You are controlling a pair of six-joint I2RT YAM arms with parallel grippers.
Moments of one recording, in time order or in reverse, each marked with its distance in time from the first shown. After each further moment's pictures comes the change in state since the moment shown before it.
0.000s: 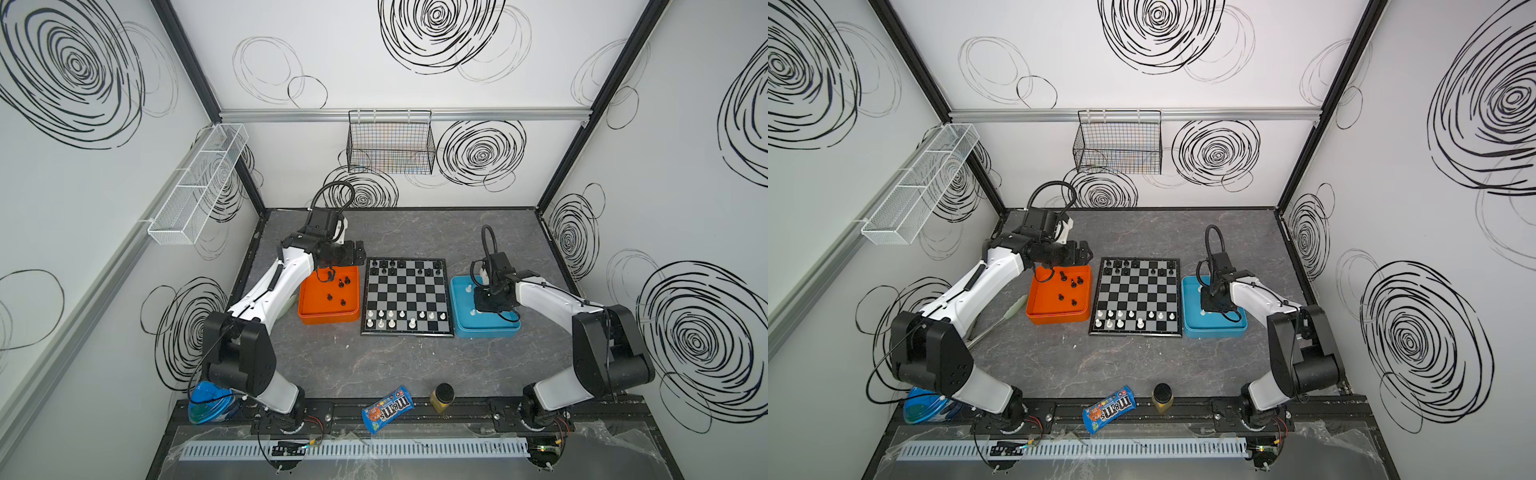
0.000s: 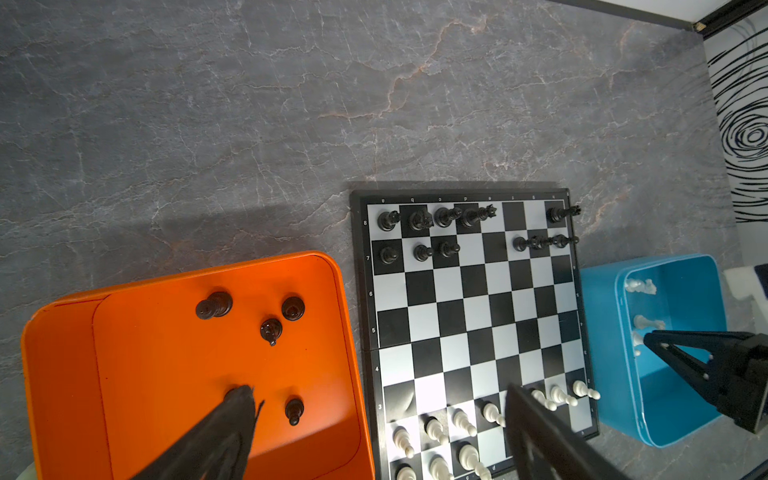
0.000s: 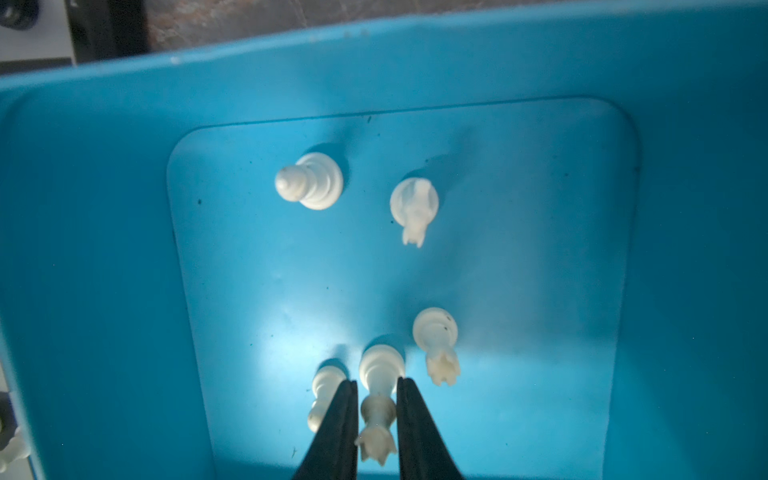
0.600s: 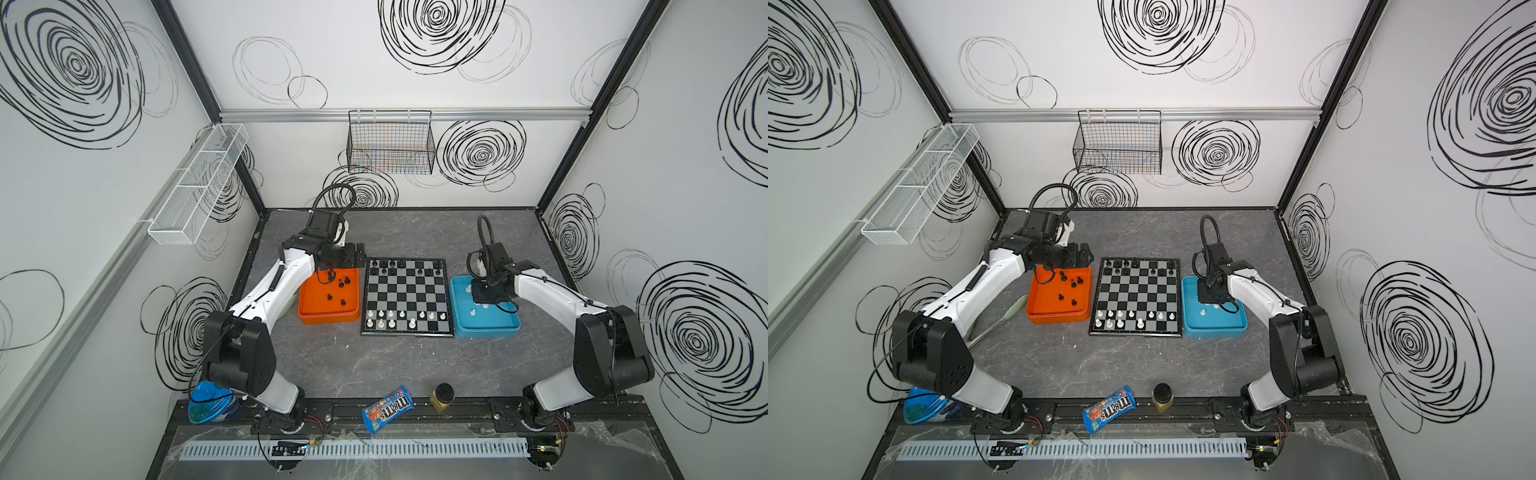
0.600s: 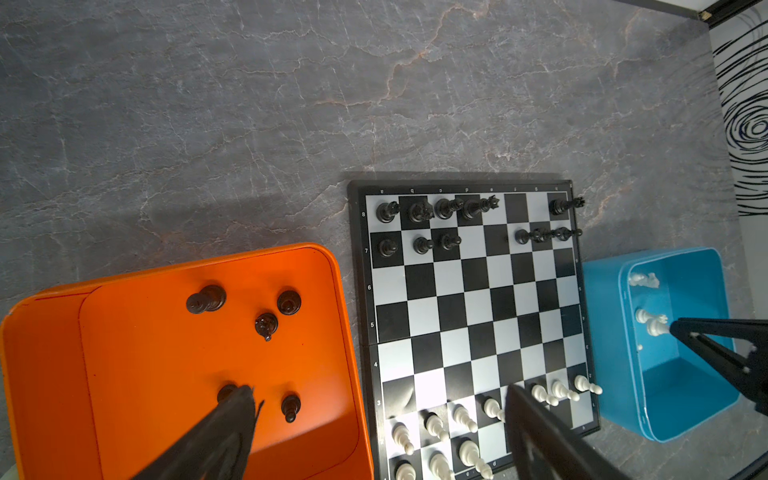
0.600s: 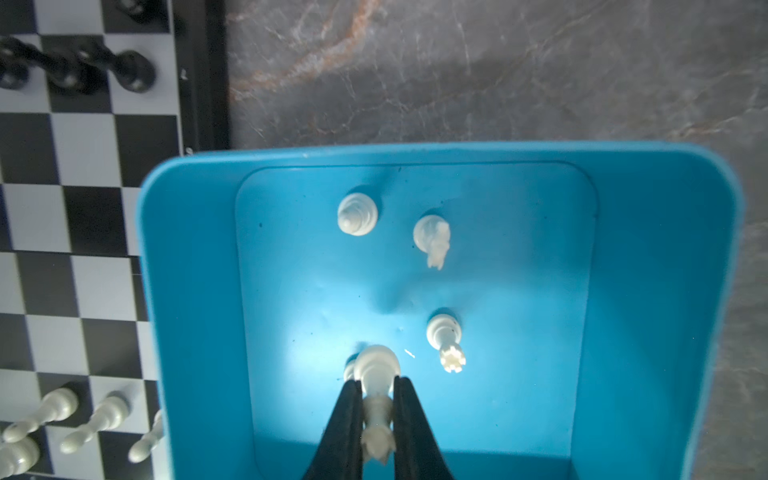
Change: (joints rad) left arm -0.002 0.000 -0.020 0.008 0.007 -0.003; right arm 0.035 0.000 0.152 -0.119 0.032 -0.024
